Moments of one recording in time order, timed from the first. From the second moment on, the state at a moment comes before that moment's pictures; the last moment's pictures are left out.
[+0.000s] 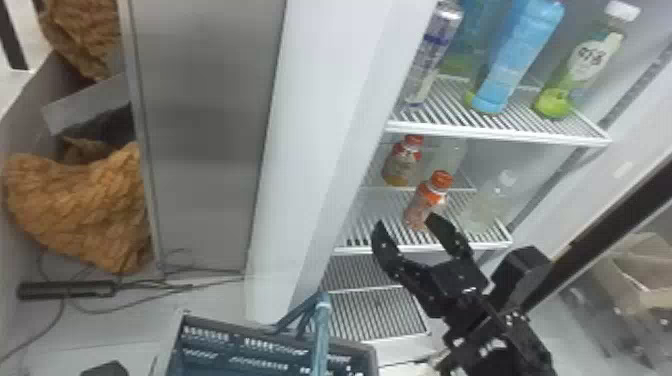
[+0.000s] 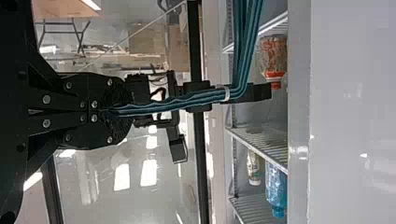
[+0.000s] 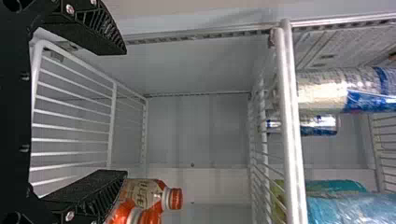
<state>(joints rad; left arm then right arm) 0.51 0.16 -0.17 -2.10 1.49 1.06 -0.25 0.53 -0.13 -0.23 -2.15 -0.24 0.11 0.30</state>
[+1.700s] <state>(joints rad) 0.50 0.16 -0.18 -2.06 1.48 1.04 -0.25 0.49 -0.14 -0.16 -1.93 -0.25 -0.15 0.30</state>
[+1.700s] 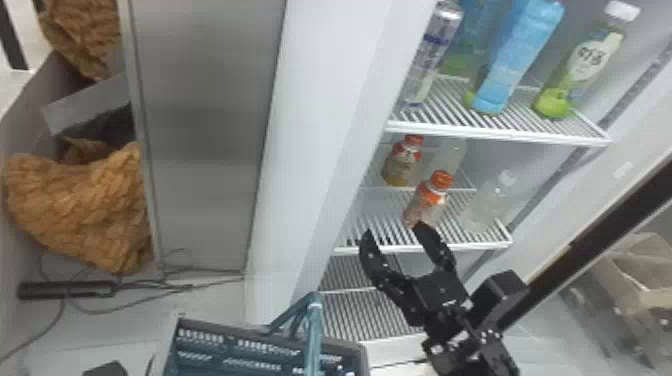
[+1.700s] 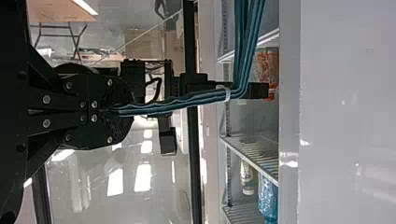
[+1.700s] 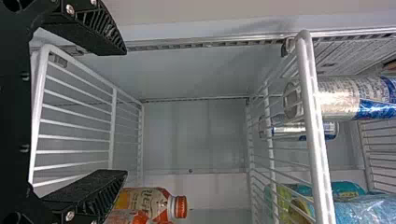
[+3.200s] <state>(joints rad) 0.49 0.16 -0.18 -2.05 1.47 1.02 -0.25 0.48 -0.14 -0.15 -1.92 -0.25 -0.17 0.29</state>
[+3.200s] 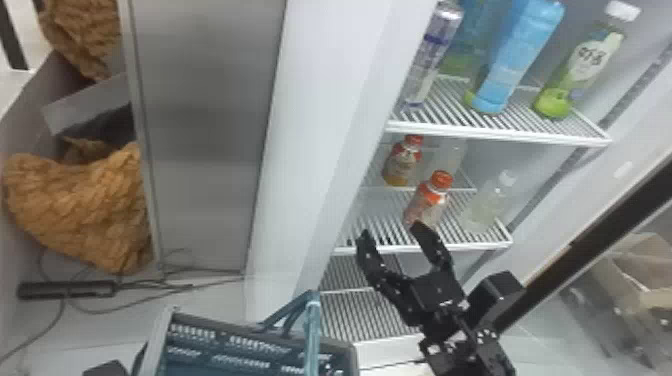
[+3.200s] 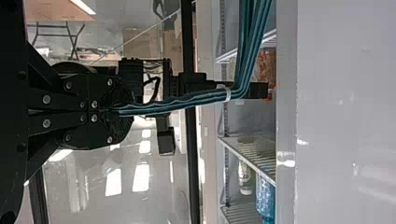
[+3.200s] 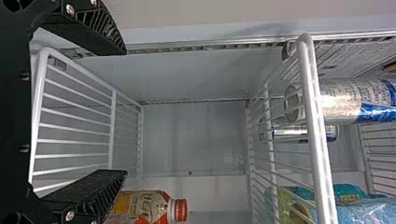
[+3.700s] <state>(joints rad) 0.49 0.16 -0.19 -2.05 1.48 1.02 -0.25 0.48 -0.14 -0.15 -1.91 -0.25 -0.19 0.28</state>
